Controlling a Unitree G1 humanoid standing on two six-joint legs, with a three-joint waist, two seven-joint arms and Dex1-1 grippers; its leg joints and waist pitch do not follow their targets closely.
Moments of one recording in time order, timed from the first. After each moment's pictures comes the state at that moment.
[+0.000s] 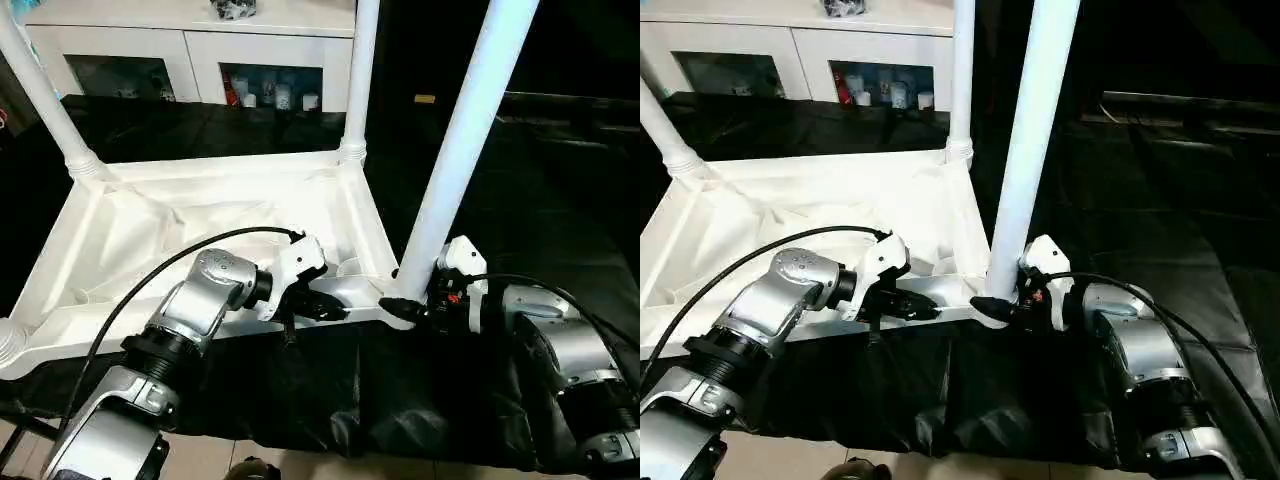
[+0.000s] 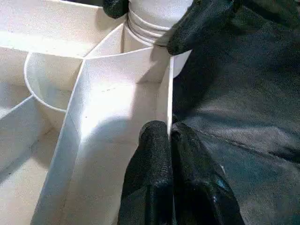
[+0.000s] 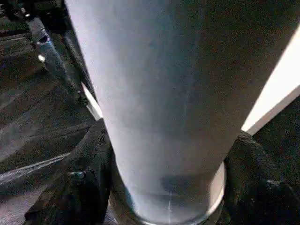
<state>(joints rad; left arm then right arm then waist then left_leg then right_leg) -0.62 0.28 -0.32 0.48 -0.01 0.35 -1.18 -0.39 -0.39 0.09 0.42 0.17 0.17 1.04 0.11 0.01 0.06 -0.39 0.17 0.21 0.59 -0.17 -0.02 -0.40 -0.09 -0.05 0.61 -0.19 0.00</state>
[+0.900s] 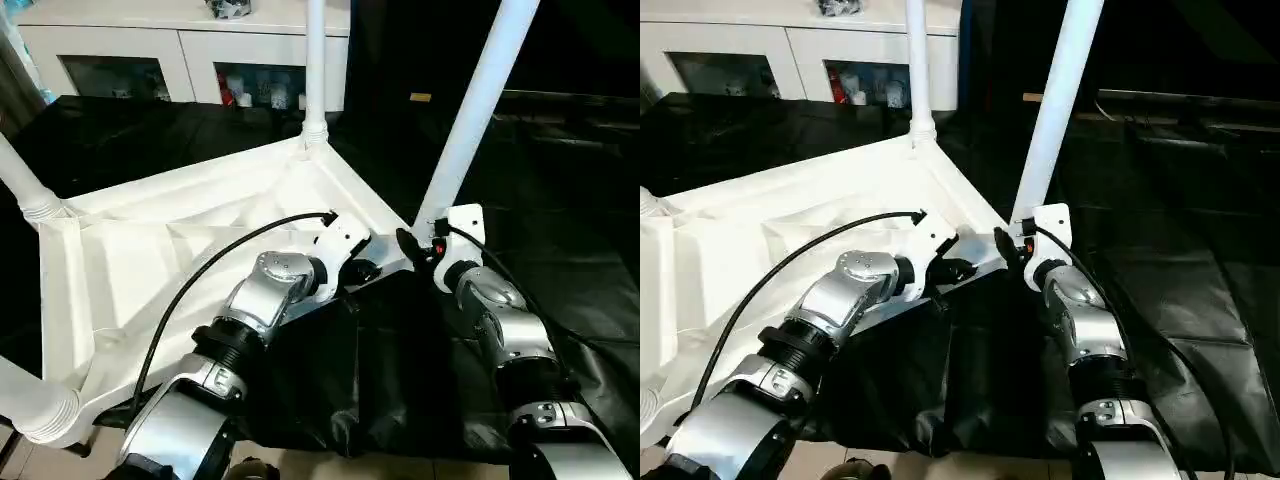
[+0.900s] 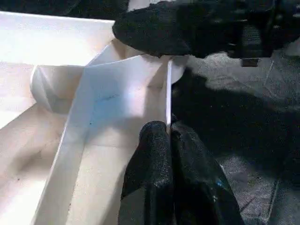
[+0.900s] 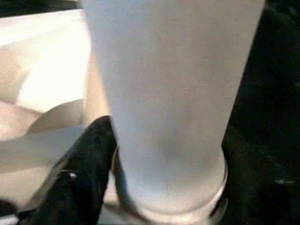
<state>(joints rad) -0.71 0.05 -0.25 0.67 0.03 0.33 -0.74 -0.51 -0.15 -0.09 0.59 0.12 0.16 0.38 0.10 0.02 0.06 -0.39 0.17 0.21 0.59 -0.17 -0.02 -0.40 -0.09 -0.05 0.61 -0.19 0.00</state>
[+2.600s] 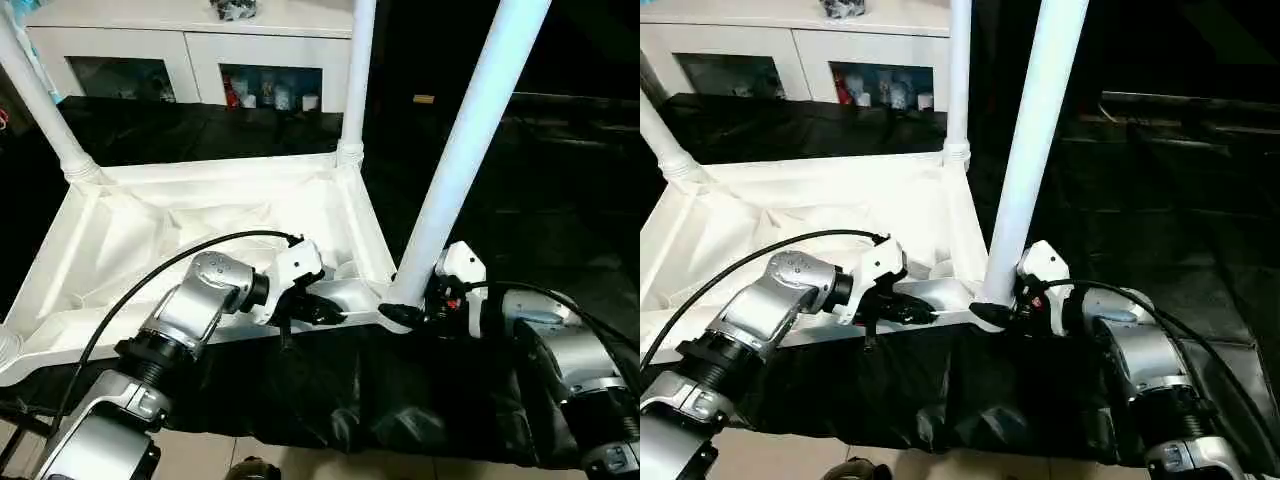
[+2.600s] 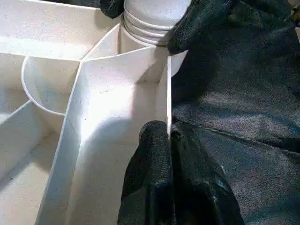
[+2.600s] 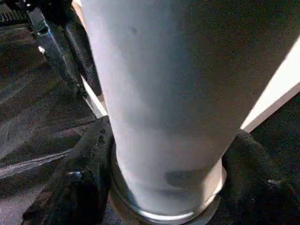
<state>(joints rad) -0.60 0.32 -0.35 0.44 -0.04 0.33 -1.21 -0.35 -0.43 0.13 0.36 0.17 0.16 1.05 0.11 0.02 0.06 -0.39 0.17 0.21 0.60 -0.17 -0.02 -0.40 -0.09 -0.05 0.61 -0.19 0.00</state>
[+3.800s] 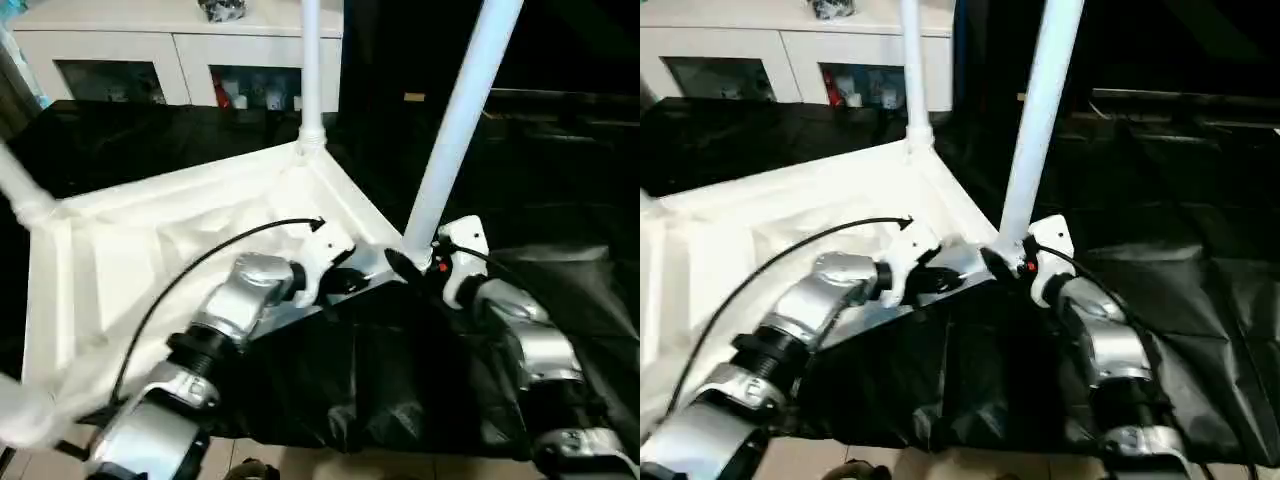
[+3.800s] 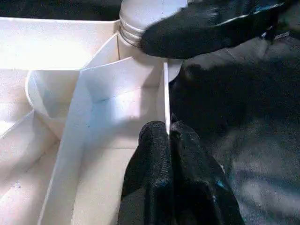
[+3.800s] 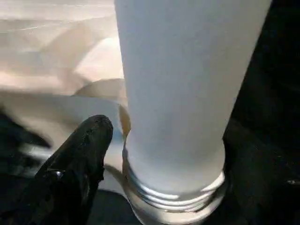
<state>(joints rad) -0.66 0.17 -0.30 0.59 0.00 0.28 -0.95 -0.39 -0.30 0.00 0.42 0.15 0.19 0.69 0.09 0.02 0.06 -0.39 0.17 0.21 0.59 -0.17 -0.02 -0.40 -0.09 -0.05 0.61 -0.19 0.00</state>
